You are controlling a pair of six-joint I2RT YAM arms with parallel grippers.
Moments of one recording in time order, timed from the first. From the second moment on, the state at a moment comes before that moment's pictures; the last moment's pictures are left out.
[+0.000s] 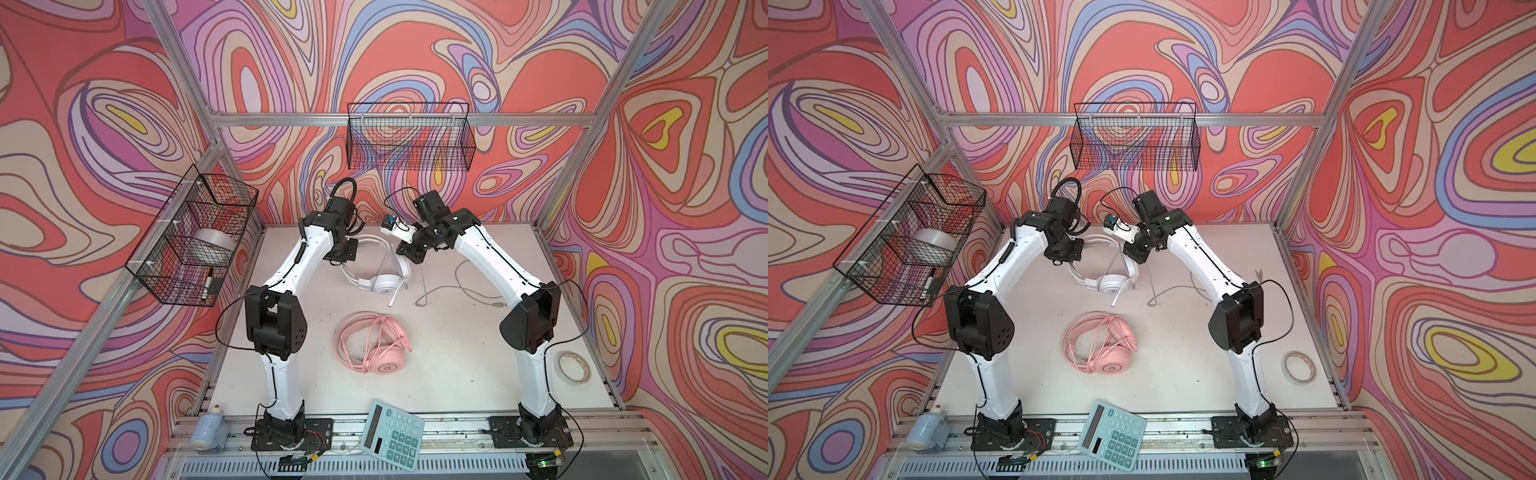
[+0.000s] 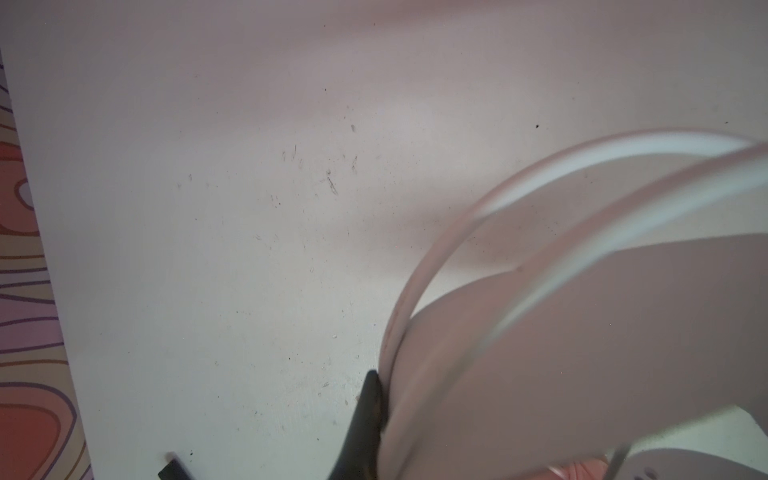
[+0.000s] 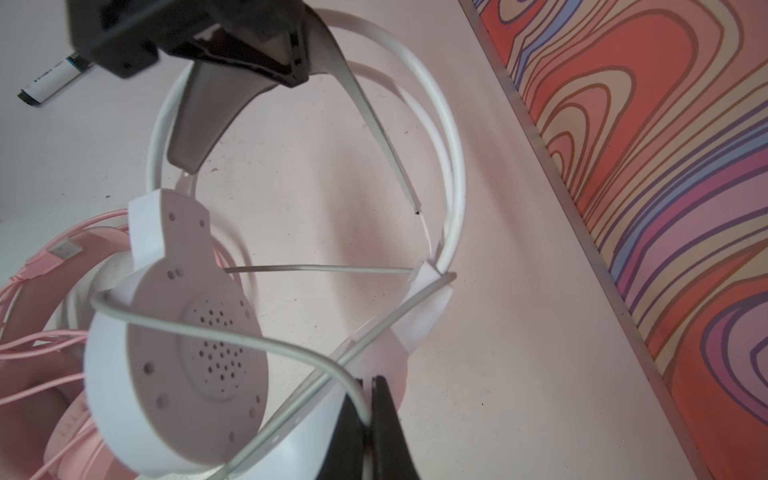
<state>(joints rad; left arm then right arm) -0.27 1.97 1.93 -1.12 -0.10 -0.13 0.52 2.13 2.23 -1.02 -0.31 -0.58</state>
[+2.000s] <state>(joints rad) -0.26 1.86 1.84 -1.06 0.21 -0.03 0.31 2.19 1.61 -0.34 -0.73 -0.03</state>
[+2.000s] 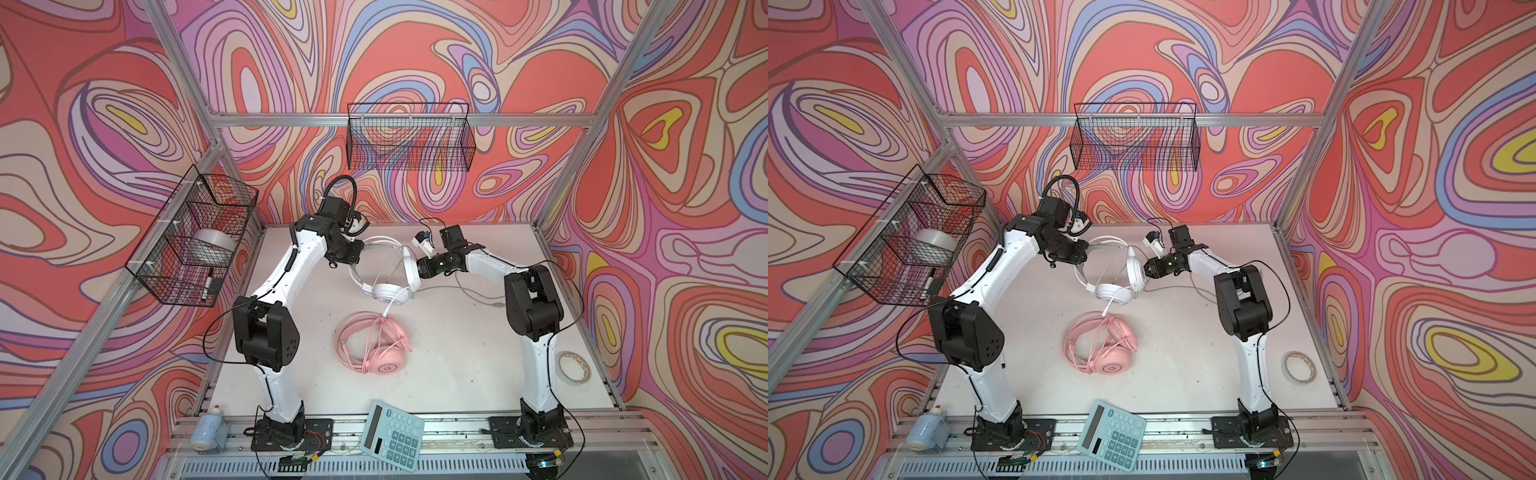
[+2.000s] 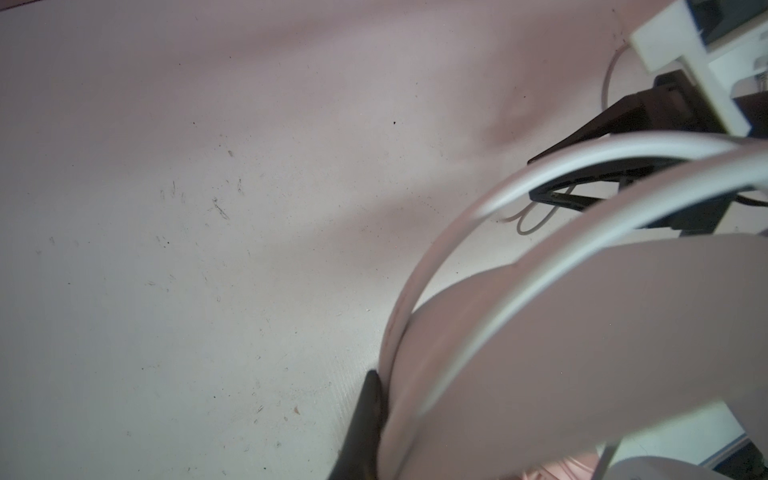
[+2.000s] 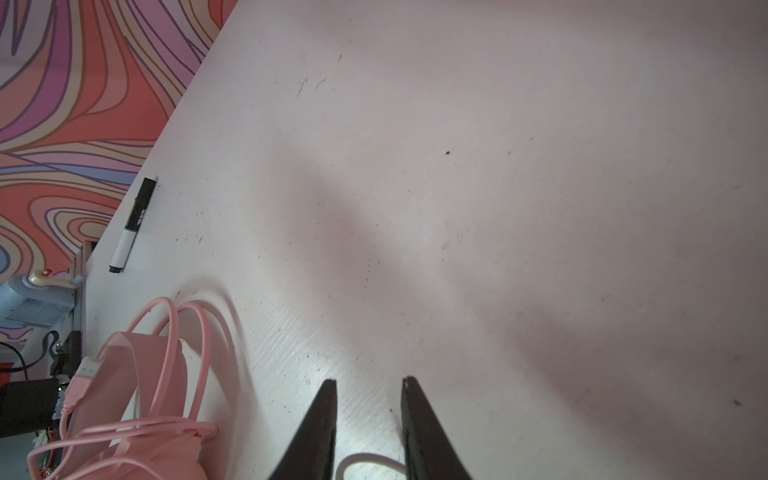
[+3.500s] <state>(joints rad) -0.16 1.87 1.87 -0.91 0.36 -0.41 0.34 2.24 1.35 0.08 -0.87 0.21</state>
